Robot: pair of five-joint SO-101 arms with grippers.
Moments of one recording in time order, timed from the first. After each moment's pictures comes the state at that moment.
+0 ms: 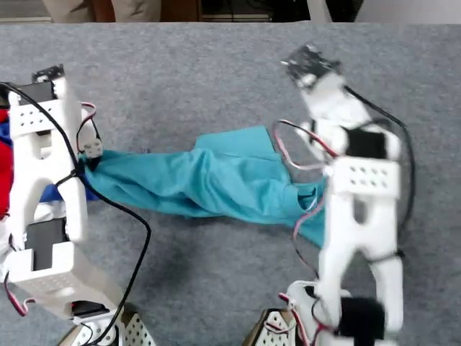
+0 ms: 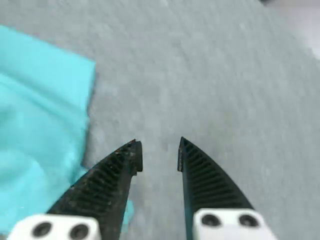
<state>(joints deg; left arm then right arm) -15.7 7.7 -5.3 92.8 2.0 -0.3 -19.1 18.7 59.3 30.2</state>
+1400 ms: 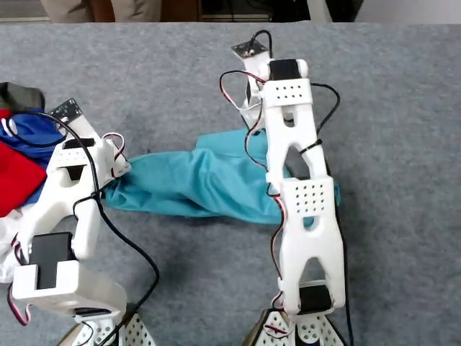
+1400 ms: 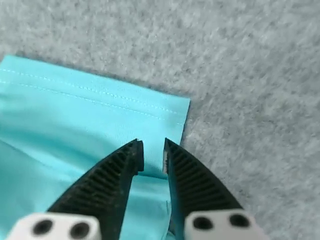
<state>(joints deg) -11.3 1.3 33.1 45.4 19.3 -10.8 58.8 -65.6 98.8 9.3</state>
